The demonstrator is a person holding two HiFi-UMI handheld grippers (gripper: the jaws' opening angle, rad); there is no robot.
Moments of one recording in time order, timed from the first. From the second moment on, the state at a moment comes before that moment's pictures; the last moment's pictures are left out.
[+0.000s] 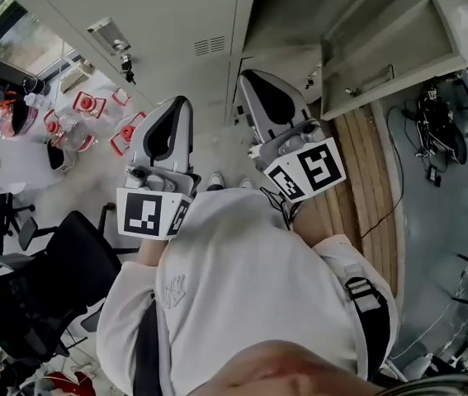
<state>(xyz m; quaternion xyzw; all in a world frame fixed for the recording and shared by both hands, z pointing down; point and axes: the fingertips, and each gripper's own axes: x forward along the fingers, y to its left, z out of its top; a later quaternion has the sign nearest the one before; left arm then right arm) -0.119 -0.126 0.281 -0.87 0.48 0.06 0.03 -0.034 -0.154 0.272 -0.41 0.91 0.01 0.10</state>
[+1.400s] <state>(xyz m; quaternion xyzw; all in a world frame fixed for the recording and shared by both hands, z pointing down) 0.046 -0.107 0.290 -0.91 0.41 0.06 0.02 0.185 -0.149 0.272 -0.49 0.87 0.02 0.10</state>
